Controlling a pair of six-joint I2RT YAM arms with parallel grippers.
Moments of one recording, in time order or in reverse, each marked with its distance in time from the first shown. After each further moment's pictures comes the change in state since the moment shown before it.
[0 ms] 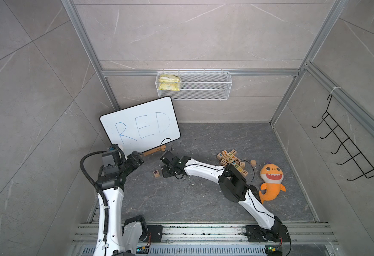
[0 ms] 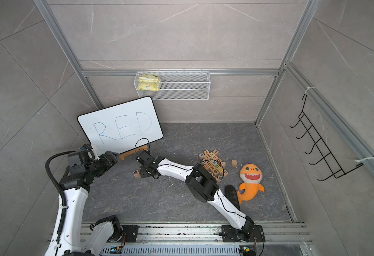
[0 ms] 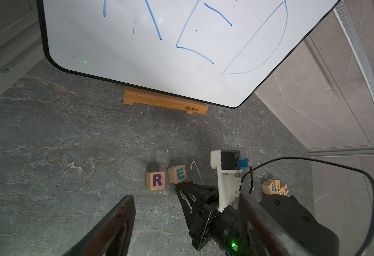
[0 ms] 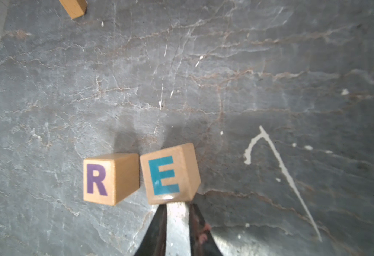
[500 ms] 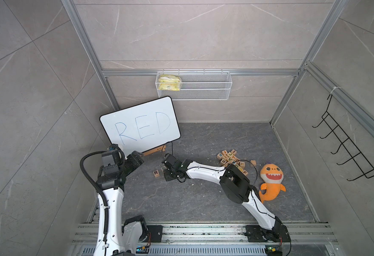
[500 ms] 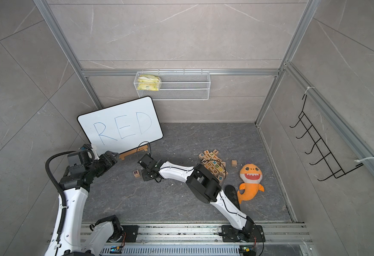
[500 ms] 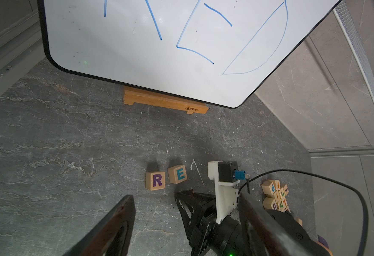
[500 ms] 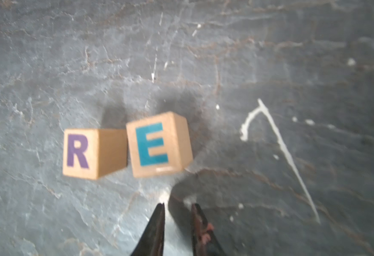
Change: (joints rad) left arm 0.000 0.000 0.000 0.000 0.000 0.000; right arm 0.011 -0.087 -0.188 0.099 0.013 -0.038
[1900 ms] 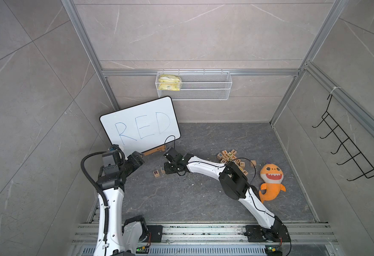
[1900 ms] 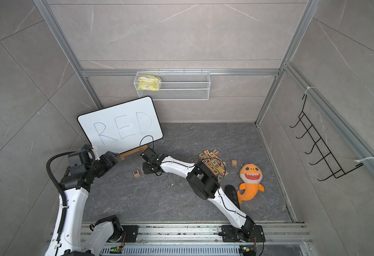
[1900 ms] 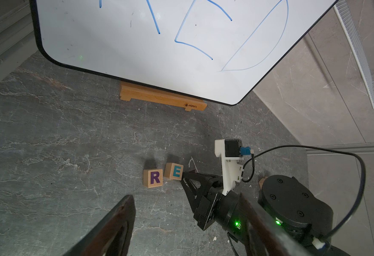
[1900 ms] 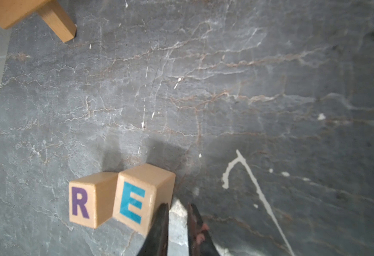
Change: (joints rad) left arm 0.000 0.000 -0.009 0.000 0.017 -0.007; right arm -0.061 0.086 0.162 -0.045 -0.072 0.045
